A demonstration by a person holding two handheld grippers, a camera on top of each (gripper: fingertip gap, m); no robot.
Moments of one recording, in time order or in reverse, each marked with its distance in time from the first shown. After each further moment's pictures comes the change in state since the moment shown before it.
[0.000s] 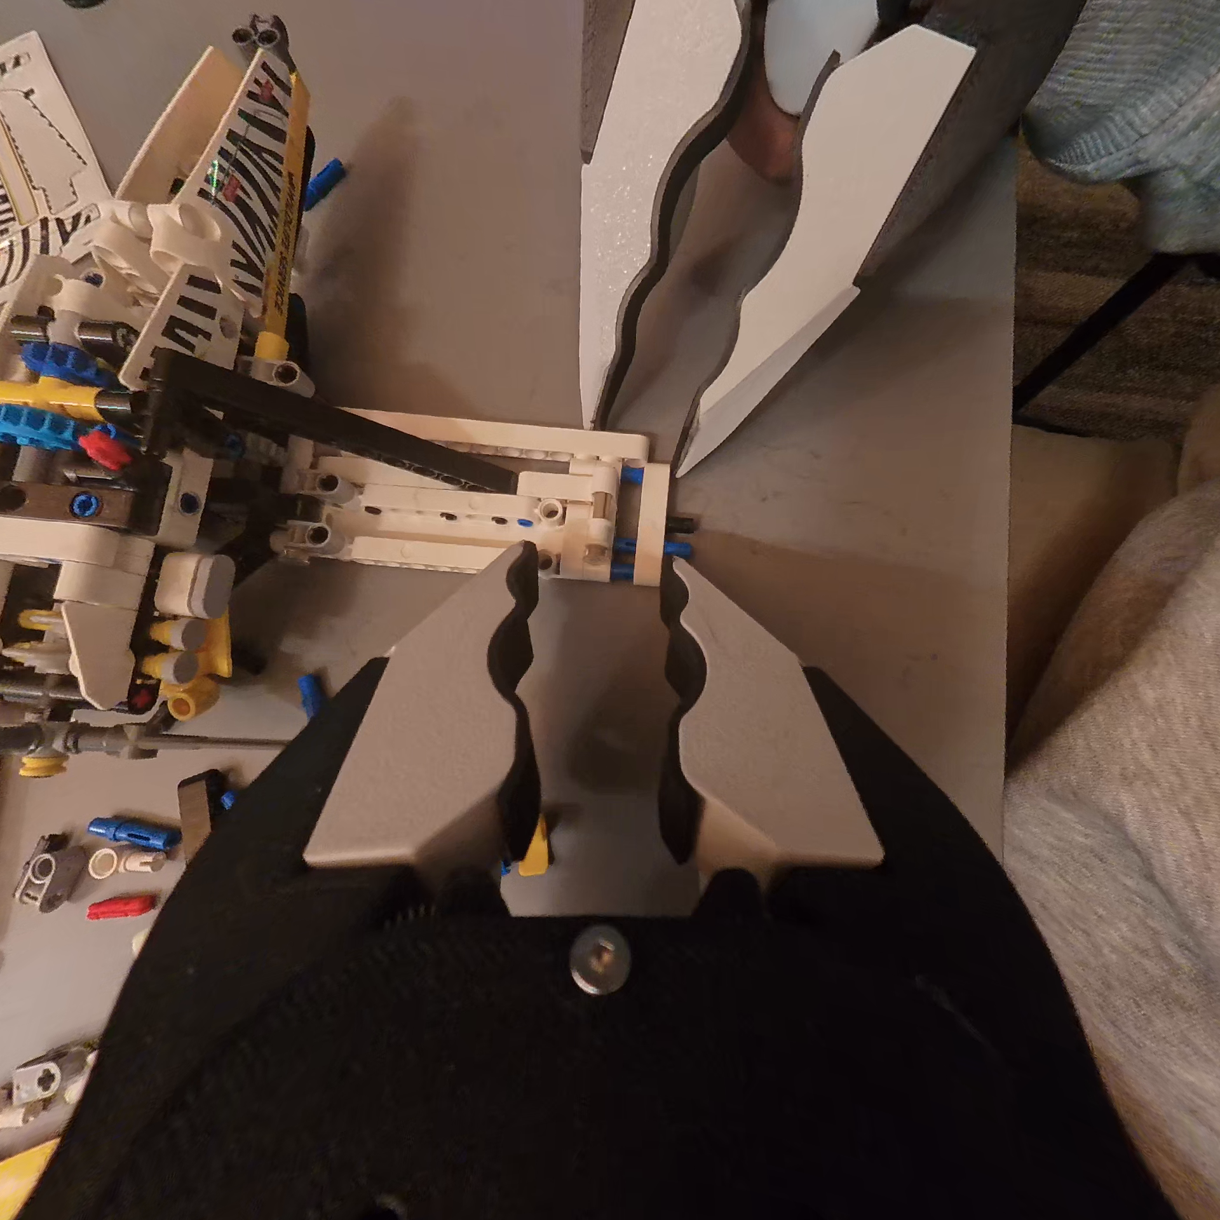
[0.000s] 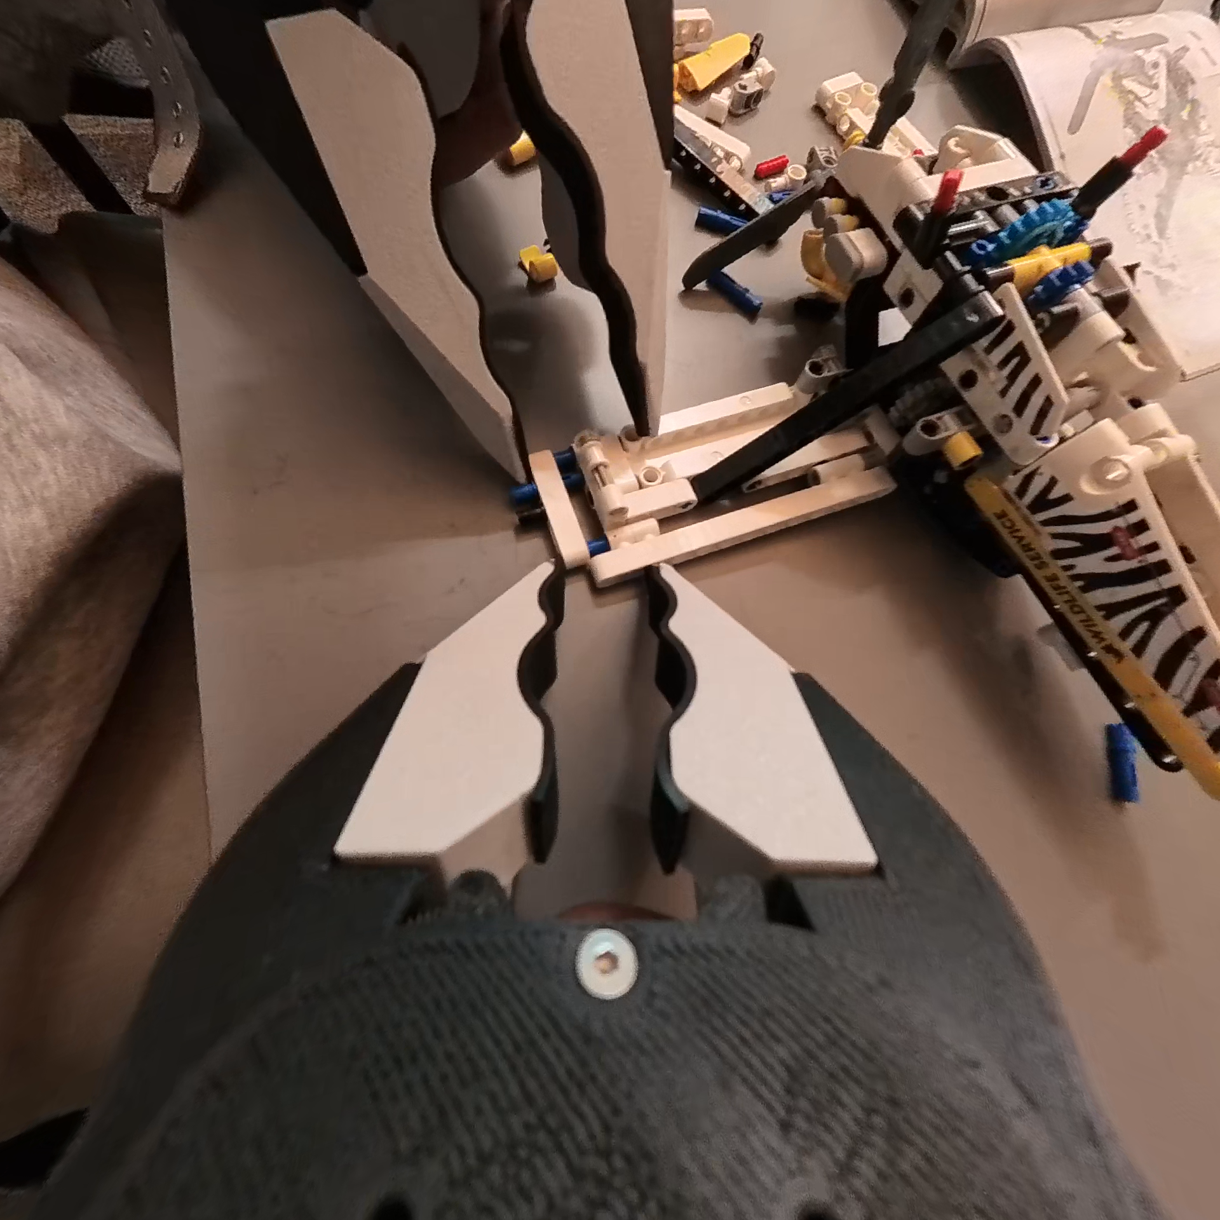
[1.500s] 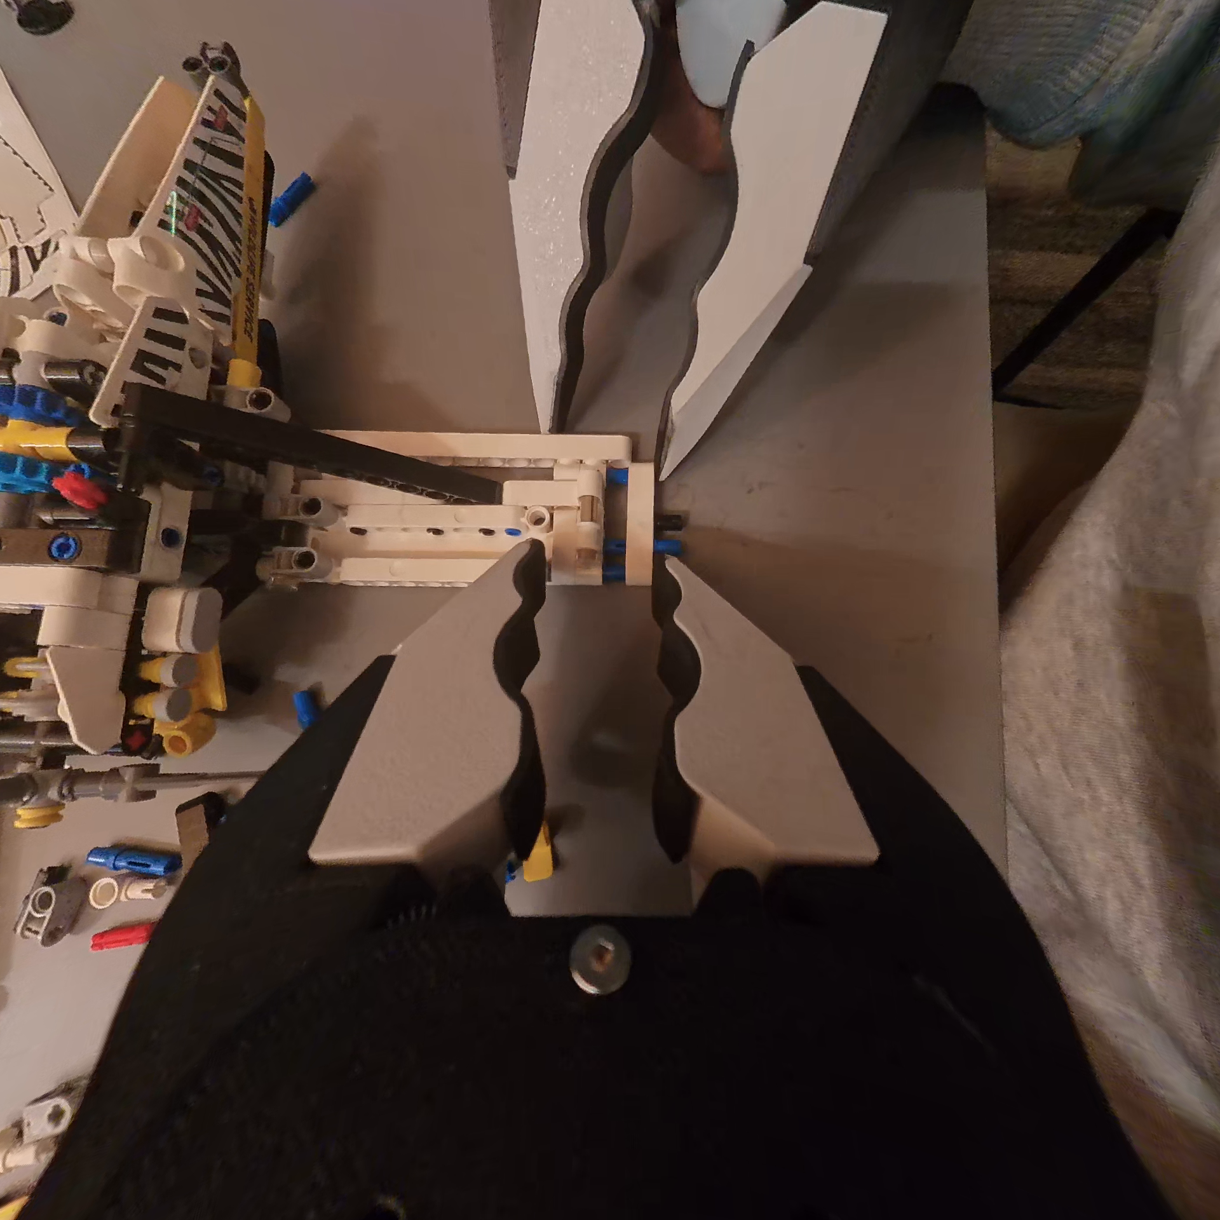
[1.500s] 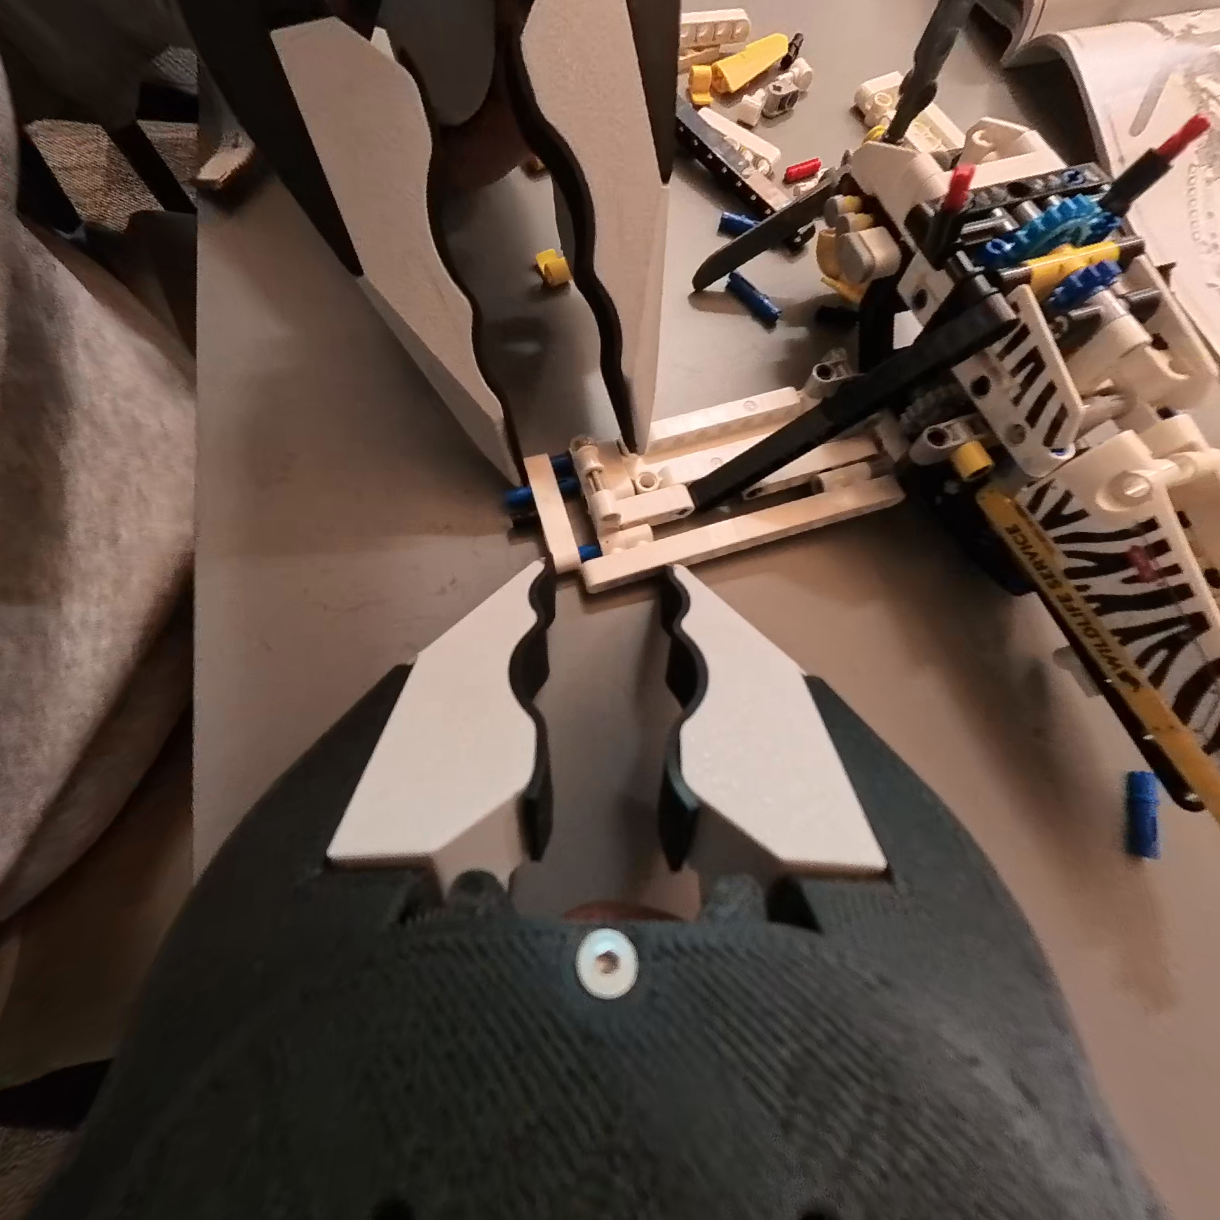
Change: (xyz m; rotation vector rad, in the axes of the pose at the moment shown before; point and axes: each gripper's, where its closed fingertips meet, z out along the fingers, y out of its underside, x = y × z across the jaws) left arm 0.004 -0.002 0.002 0.002 0.035 0.042; right arm 0.003 0.002 0.000 0.000 -0.080 -0.009
